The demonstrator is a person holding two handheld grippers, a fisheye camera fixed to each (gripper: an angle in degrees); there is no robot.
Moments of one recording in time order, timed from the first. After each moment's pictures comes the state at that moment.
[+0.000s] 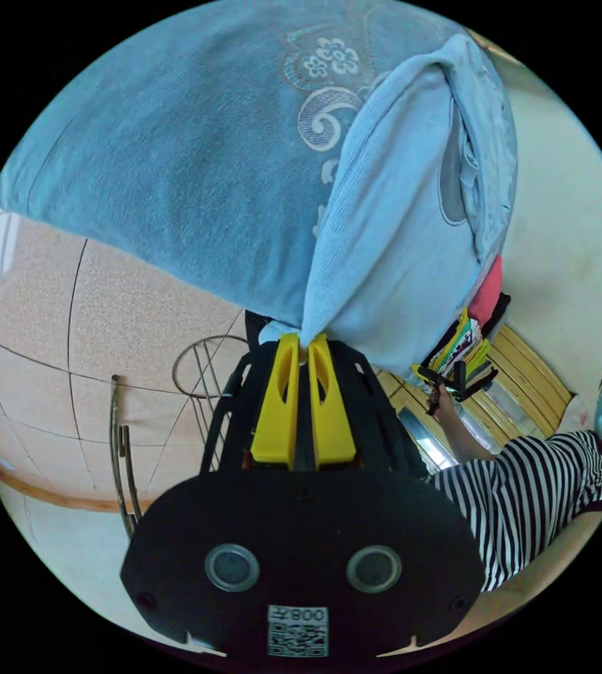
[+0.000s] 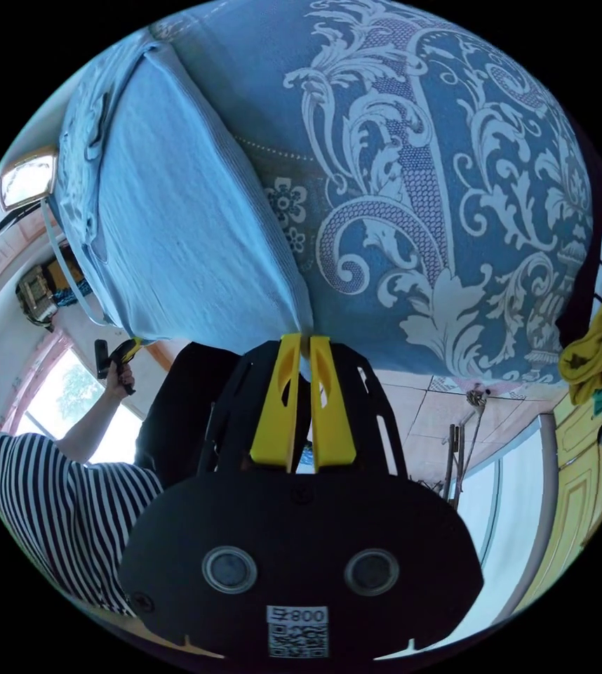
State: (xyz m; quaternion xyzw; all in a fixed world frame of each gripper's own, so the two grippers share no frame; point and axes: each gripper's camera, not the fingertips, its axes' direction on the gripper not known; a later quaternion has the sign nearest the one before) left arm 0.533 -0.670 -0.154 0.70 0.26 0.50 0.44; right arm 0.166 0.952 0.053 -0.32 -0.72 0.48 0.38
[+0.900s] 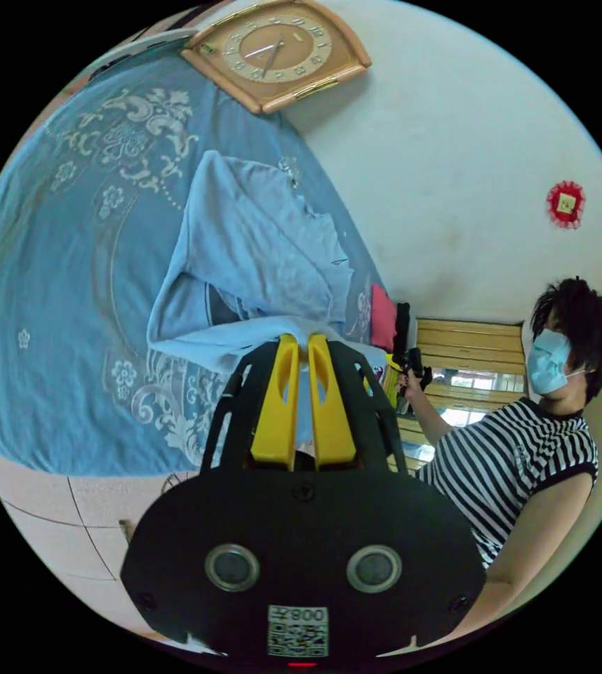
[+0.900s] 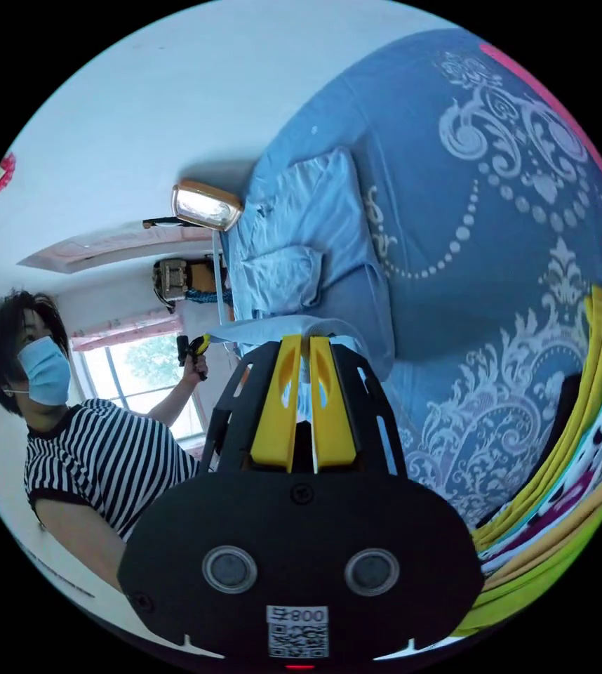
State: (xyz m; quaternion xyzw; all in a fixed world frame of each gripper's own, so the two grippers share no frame) left arm 0.276 -0.399 -0.073 0.75 0.22 0.60 0.17; right arm 0.449 1.041 0.187 -0.01 -0.75 0.55 0.36
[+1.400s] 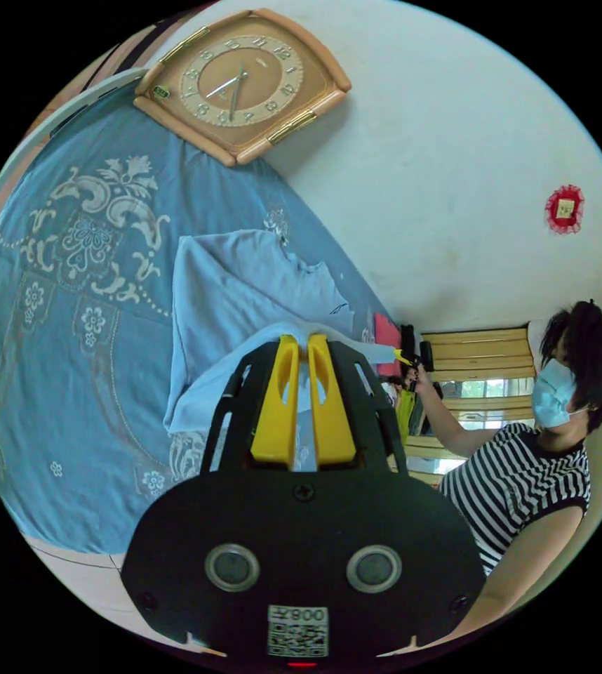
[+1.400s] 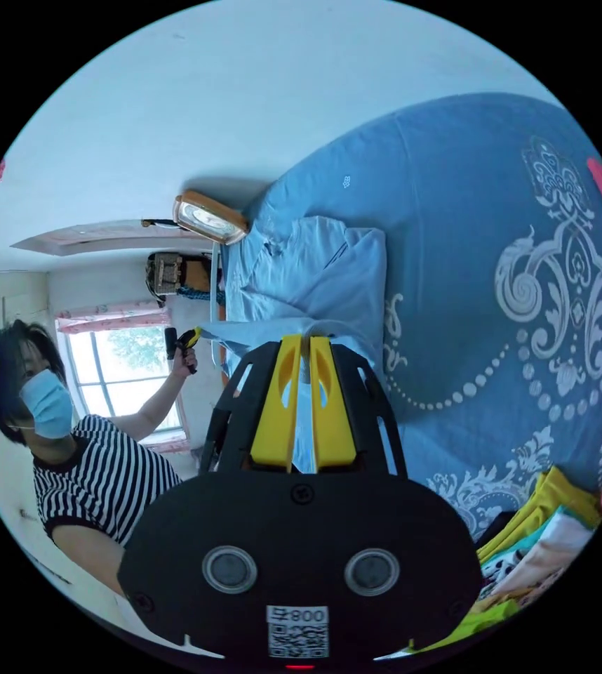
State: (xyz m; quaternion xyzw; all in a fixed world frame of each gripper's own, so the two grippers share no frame) left arm 0.173 -0.237 -0.072 0.78 0.20 0.58 0.11; right arm 0.629 0.984 0.261 0.02 -0.73 0.53 0.42
